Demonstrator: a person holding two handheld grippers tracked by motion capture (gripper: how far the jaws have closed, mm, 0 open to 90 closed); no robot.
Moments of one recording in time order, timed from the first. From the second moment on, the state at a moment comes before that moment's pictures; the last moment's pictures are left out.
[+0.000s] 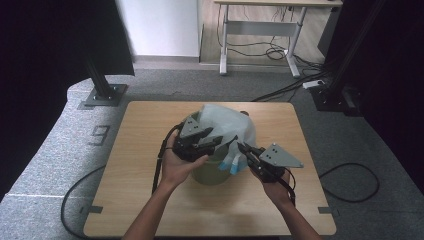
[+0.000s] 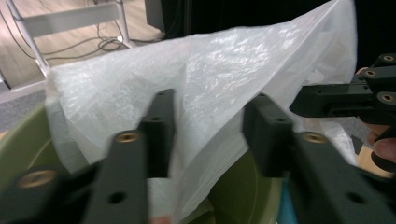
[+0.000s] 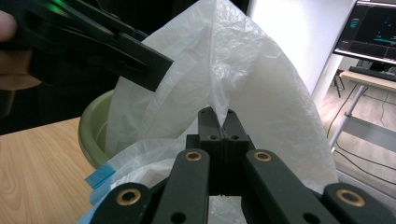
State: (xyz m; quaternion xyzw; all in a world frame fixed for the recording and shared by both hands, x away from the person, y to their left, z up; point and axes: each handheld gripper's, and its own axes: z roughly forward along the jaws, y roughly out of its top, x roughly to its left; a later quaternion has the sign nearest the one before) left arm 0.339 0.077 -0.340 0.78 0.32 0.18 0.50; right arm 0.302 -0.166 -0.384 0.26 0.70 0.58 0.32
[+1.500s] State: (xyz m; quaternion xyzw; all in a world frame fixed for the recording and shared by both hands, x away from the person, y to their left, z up) left arm 0.361 0.190 -0.364 0.71 0.44 0.16 0.52; right arm 0.323 -0.233 -0.425 0.35 0.68 0.60 0.23
